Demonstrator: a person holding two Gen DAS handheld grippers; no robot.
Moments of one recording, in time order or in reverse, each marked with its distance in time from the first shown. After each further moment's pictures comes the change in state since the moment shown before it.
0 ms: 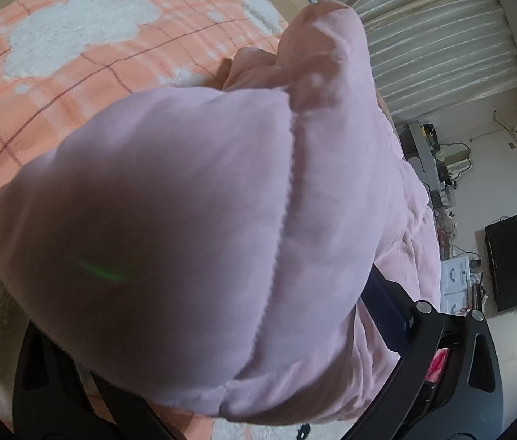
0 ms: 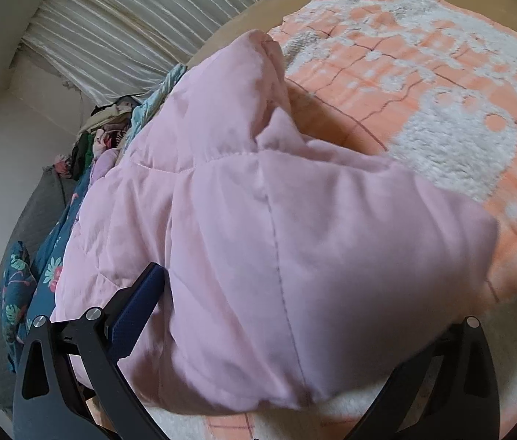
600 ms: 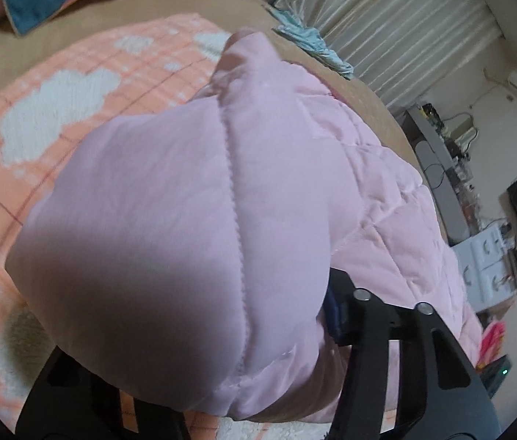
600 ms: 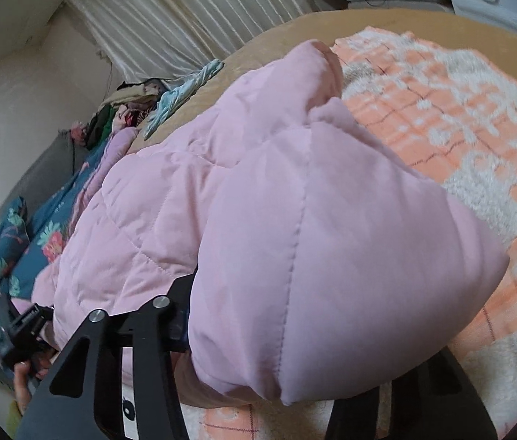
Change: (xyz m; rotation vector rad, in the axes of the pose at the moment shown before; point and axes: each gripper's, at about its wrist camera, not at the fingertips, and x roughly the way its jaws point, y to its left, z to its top) left arm -0.011 -0.054 -0.017 0.226 -0.108 0.103; right arm -0.006 0.039 0.003 -0.220 -0.031 -0.005
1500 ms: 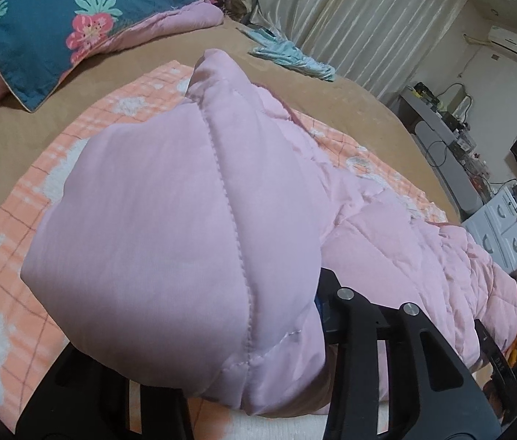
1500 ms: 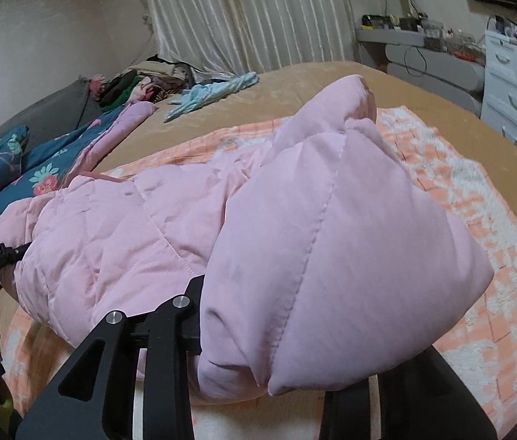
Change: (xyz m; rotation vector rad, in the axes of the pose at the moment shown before) left arm -0.056 -0.026 0.006 0.174 -0.053 0.077; right arm -0.057 0.074 -0.009 -0.326 -0.069 -0.102
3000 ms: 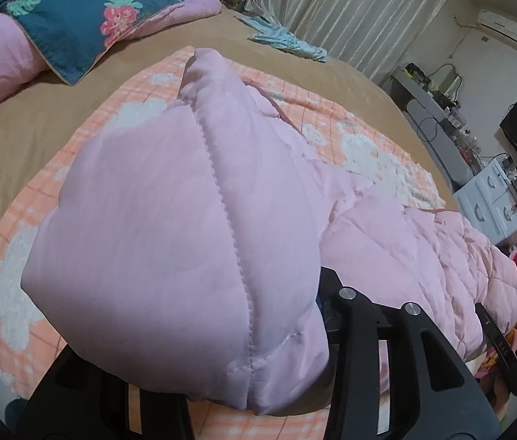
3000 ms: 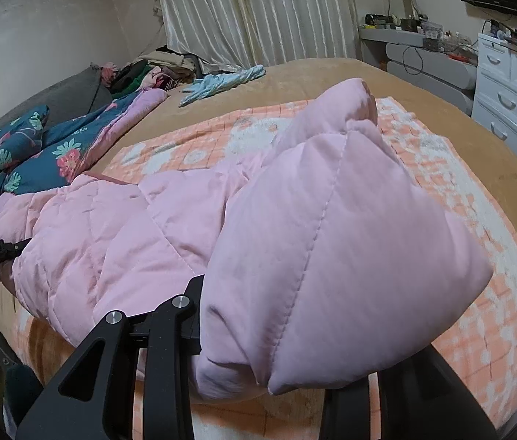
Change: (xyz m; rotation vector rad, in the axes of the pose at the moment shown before) left arm -0.084 0.036 -0.066 0.038 0.069 -0.007; right arm -0.101 0.022 -0.074 -0.017 0.035 -0.008
